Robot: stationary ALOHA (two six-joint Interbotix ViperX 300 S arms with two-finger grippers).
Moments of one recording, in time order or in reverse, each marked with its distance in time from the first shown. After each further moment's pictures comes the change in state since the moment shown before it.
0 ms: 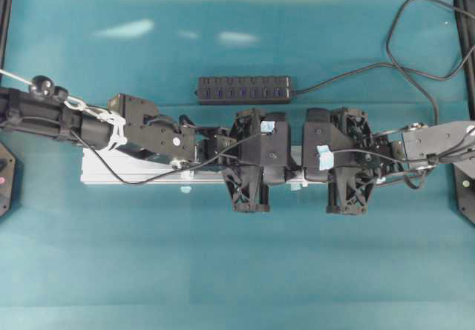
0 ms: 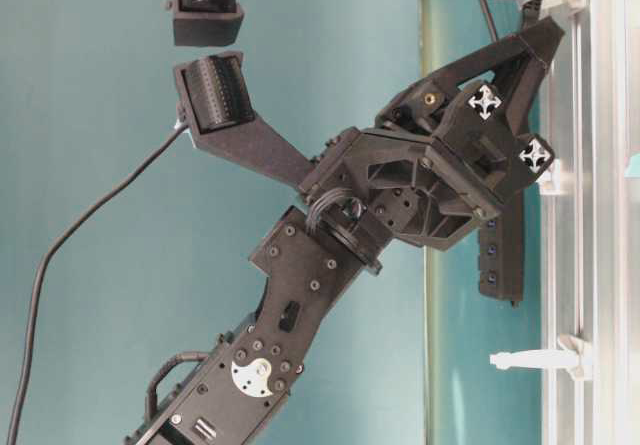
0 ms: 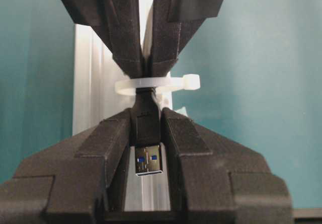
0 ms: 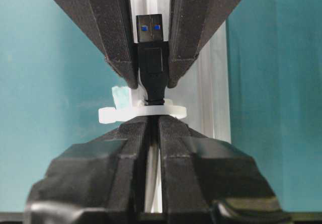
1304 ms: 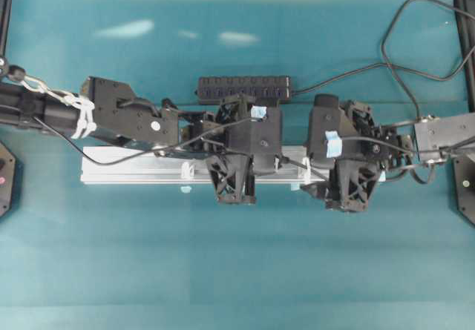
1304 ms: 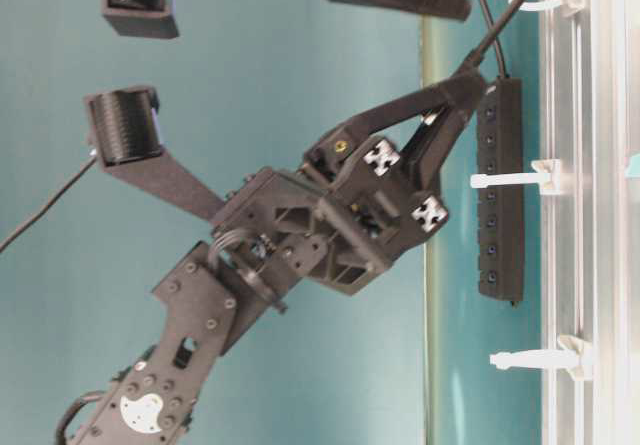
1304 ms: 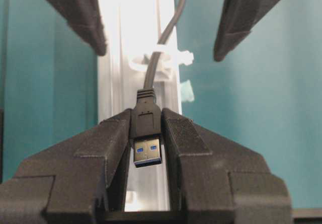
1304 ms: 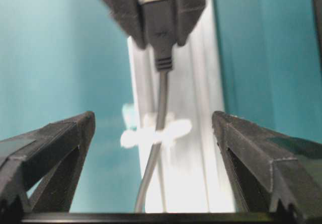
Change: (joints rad) left arm 0.011 -0.146 0.023 0.002 0.181 0.018; right arm -0.018 -0.072 -0.017 0.067 0.000 0.002
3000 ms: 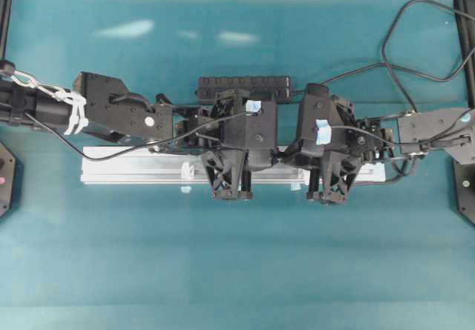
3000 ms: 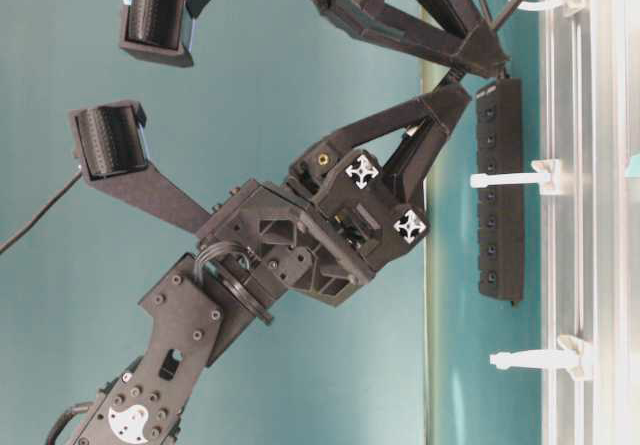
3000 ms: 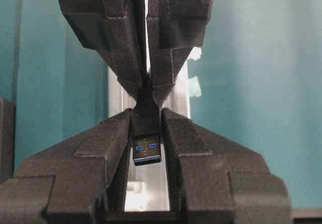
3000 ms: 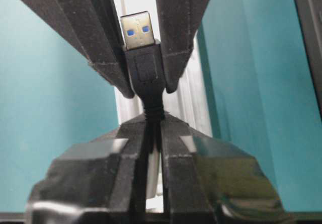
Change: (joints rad) left arm 0.011 -0.025 0.018 0.000 0.005 -0.002; right arm -0.048 0.095 -0.008 0.005 -0.193 0.000
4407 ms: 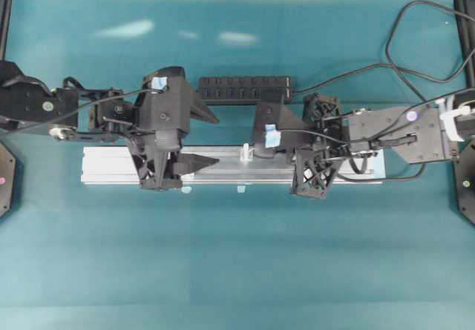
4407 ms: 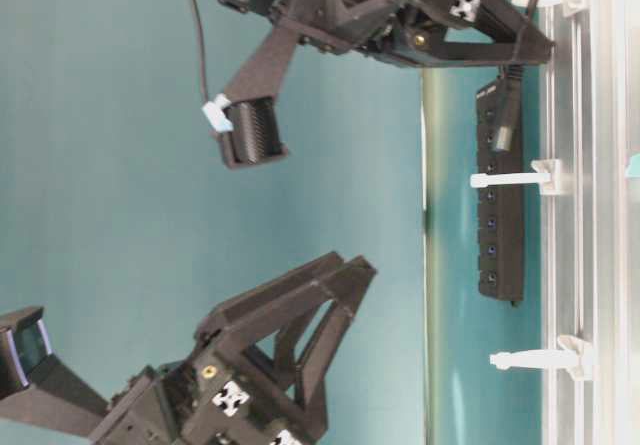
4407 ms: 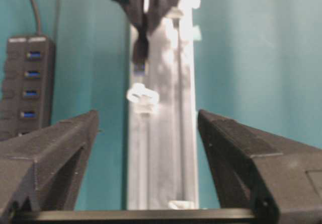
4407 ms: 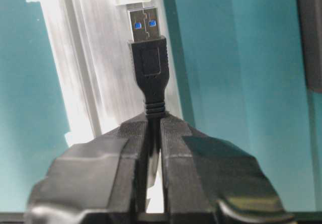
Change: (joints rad) left arm 0.025 -0.370 0.305 0.000 0.000 -0.012; right arm 0.003 0.178 -0.215 -0.044 0.433 -0.002
